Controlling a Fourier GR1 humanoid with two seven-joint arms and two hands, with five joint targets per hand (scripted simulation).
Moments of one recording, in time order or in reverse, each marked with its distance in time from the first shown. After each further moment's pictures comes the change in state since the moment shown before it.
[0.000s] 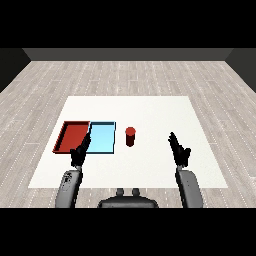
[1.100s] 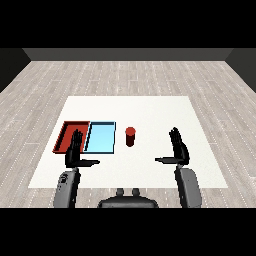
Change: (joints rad) left arm 0.008 -0.033 0.105 -0.004 0.083 -0.076 -0.488; right arm -0.037 0.032 -0.056 0.023 -0.093 0.129 -0.347
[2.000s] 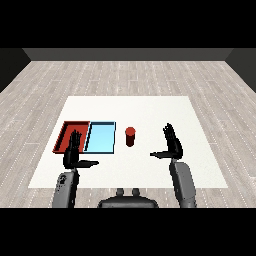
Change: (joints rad) left arm 0.017 0.002 0.009 -0.024 -0.002 -0.007 -0.020; right arm -0.106 0.035 0.013 0.087 -0.017 -0.024 0.057
